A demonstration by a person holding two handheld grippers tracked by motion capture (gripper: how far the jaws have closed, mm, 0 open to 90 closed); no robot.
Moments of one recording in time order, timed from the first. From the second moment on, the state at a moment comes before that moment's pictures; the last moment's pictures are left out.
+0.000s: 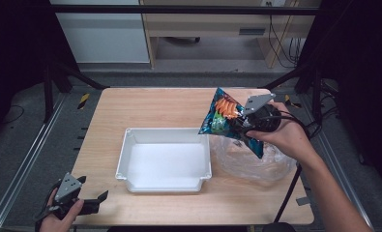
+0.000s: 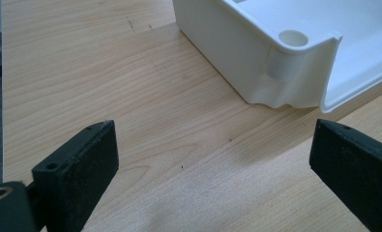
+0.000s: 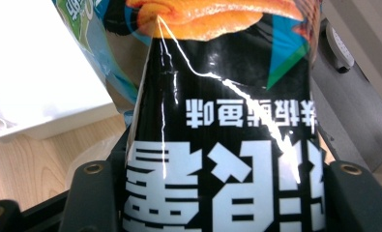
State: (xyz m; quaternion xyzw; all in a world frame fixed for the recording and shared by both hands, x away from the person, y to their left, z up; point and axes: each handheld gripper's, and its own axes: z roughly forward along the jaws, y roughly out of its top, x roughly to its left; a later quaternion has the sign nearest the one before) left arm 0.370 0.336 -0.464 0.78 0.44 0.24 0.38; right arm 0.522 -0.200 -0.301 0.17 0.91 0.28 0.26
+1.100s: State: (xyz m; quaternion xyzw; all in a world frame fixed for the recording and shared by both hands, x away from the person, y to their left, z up) left arm 0.370 0.337 -0.464 0.78 0.44 0.24 0.38; right arm 0.513 -0.110 -0.302 0.09 0.92 0.29 0.24
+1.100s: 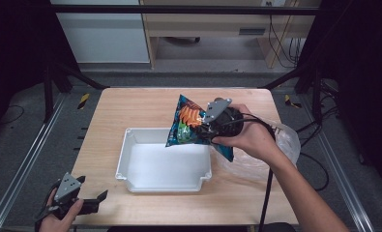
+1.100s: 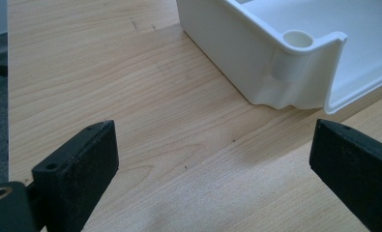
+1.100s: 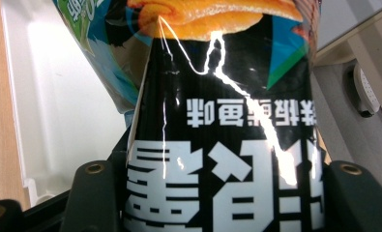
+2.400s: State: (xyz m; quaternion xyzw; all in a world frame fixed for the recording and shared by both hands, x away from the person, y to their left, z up) left arm 0.370 0.339 -0.463 0.77 0.44 0.25 0.38; right arm 0.513 -0.071 -0.311 0.06 0.93 0.29 0.23
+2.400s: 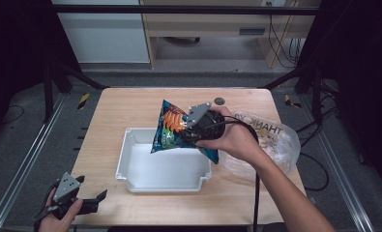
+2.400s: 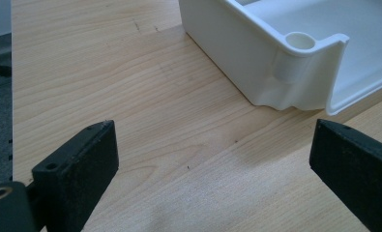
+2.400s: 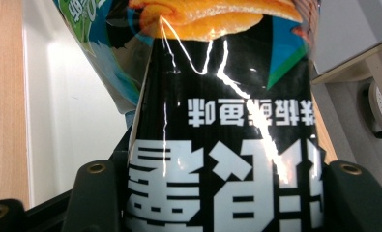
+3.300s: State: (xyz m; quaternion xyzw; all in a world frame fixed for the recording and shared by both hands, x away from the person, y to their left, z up) left arm 0.370 0.340 -0.463 0.77 0.44 0.25 0.39; right arm 0.509 -0.047 -0.316 0.04 0.93 0.30 0.22
